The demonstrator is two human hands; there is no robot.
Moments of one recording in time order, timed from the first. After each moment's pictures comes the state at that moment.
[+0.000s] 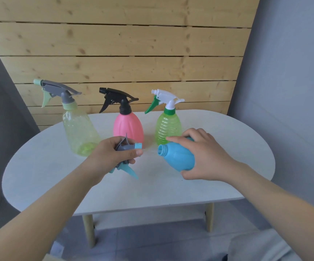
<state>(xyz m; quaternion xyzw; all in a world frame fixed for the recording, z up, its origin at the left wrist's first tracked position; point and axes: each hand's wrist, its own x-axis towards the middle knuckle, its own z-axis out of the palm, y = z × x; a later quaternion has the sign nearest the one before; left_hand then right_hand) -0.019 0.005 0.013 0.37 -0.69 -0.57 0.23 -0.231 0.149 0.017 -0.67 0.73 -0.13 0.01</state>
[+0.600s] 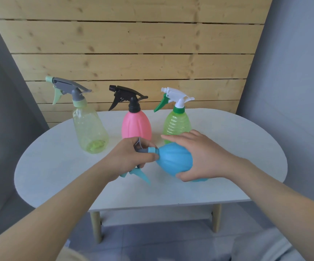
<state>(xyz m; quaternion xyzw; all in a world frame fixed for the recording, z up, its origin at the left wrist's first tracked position) -0.030 0.007 0.007 0.34 -0.75 -0.54 0.17 -0.217 0.130 0.021 -0.71 0.69 -0.14 0.08</state>
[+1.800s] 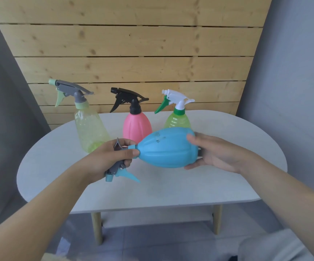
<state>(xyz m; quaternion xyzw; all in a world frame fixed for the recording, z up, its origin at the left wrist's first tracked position) 0.007 -0.016 0.009 0.30 -0.66 -0.67 0.15 -0.238 0.136 0.028 -0.45 0.55 -0.43 0.56</state>
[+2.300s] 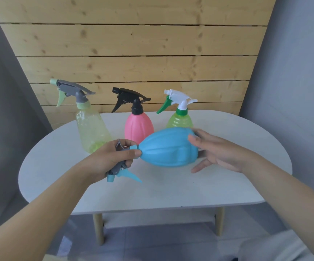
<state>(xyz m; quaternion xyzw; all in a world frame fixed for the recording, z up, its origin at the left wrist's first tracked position) 0.006 -0.019 0.007 0.32 -0.67 -0.65 0.15 -0.242 0.130 0.025 -0.45 0.60 -0.40 0.53</state>
